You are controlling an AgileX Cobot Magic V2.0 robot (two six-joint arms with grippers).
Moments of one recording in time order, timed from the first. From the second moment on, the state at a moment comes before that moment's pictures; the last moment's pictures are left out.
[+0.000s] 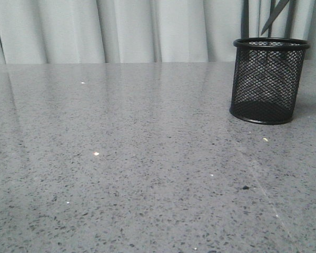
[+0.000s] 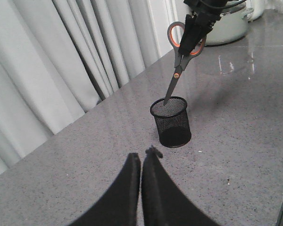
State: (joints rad) left arm -0.84 0.45 -0.97 -0.03 0.75 0.27; right arm 0.08 1.30 -1.55 0.34 1.26 -0.34
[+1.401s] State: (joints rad) left arm -0.84 0.44 -0.83 -0.07 0.35 0.26; right arm 0.08 1.41 -1.78 0.36 1.25 -0.34
